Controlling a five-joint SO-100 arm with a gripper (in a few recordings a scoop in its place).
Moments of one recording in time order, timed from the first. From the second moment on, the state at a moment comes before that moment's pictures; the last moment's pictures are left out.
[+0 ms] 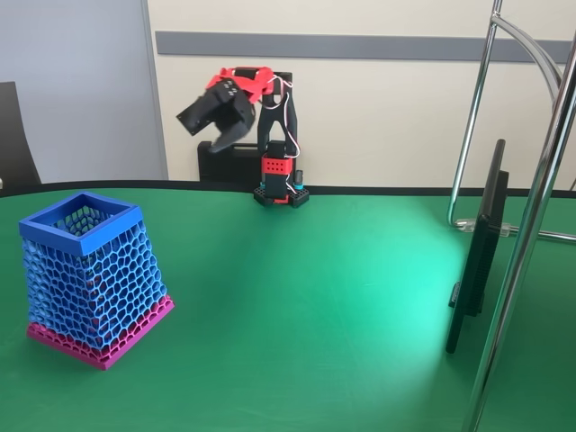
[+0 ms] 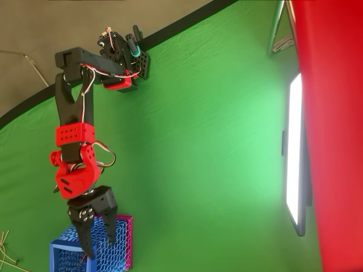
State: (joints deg) arm 10.5 95.2 81.8 30.4 30.0
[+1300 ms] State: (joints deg) arm -2.1 183.2 176.2 31.0 -3.6
